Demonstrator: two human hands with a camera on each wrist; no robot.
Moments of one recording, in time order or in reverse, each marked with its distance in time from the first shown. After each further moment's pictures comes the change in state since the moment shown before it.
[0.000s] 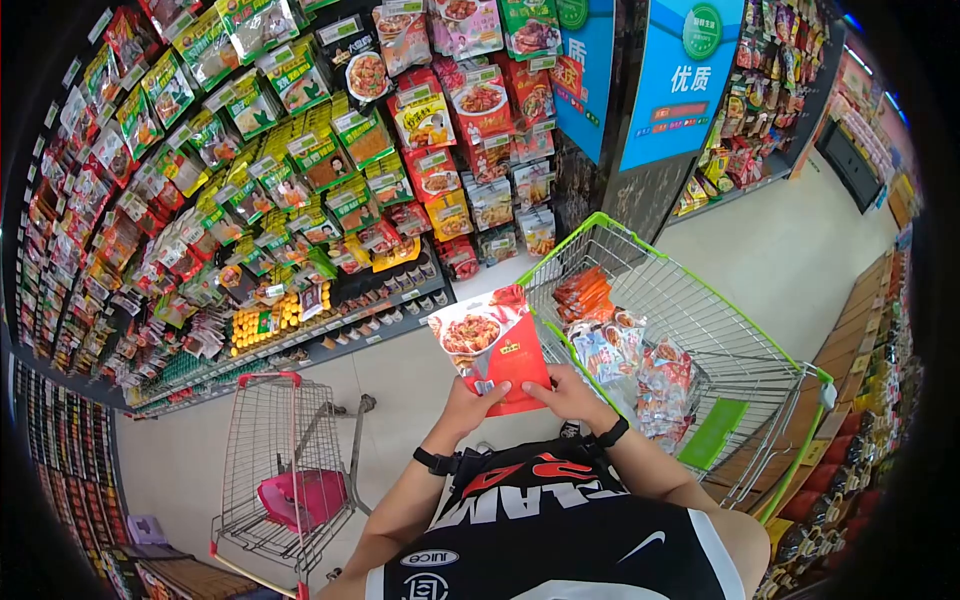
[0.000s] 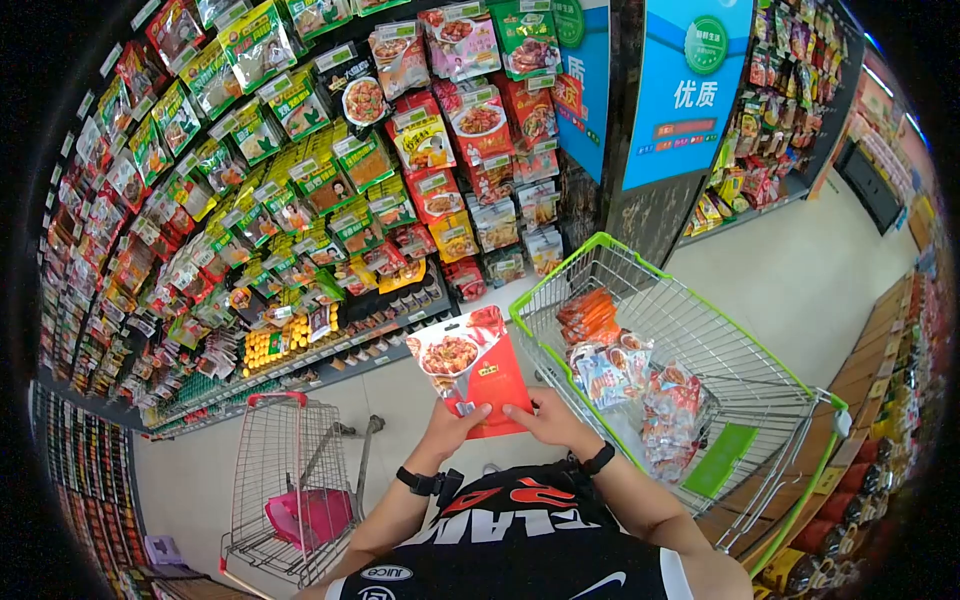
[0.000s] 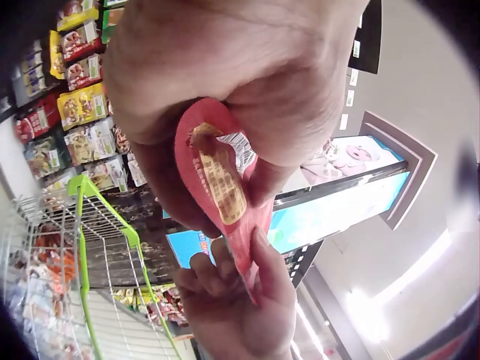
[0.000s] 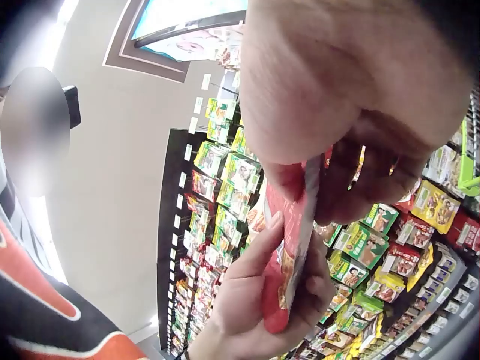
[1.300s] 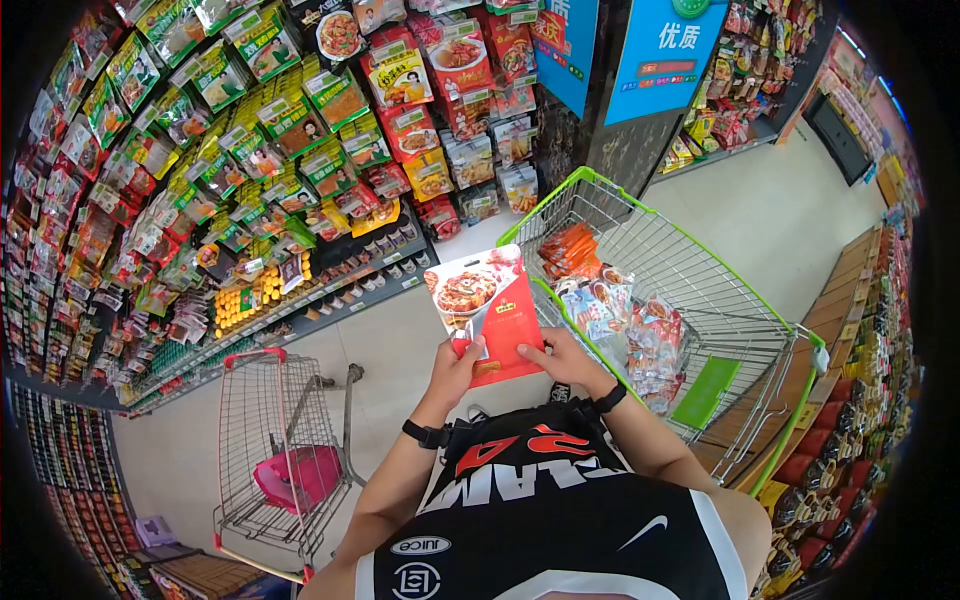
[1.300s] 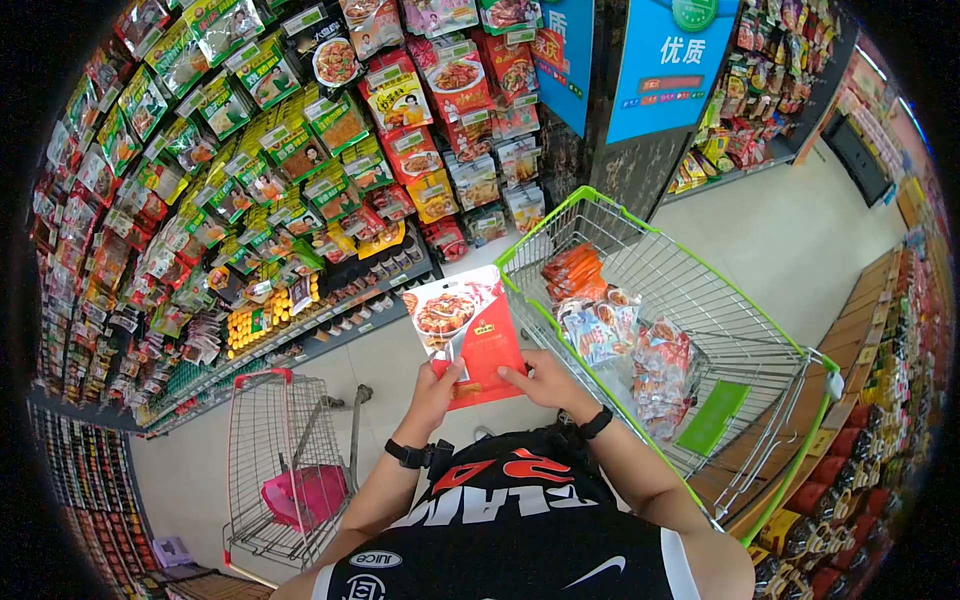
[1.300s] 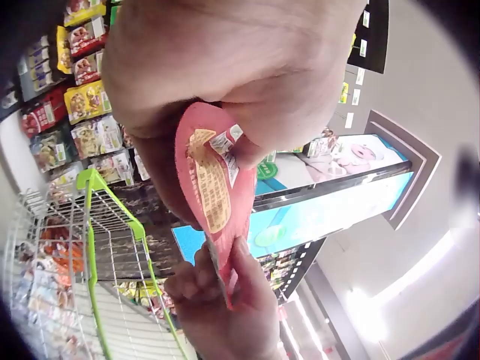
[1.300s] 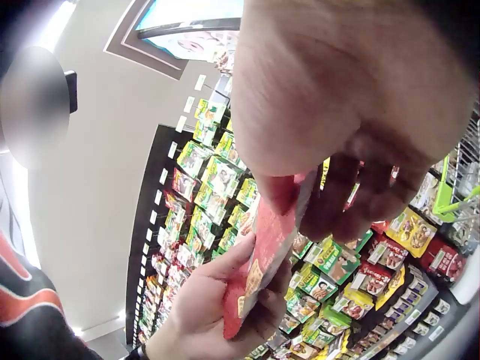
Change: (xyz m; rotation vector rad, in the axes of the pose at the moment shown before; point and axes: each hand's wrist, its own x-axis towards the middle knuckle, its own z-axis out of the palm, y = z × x) left_hand -0.004 -0.015 -0.010 -0.021 0.093 -0.118; right_hand -0.006 0.025 0.002 -0.118 0.041 0.000
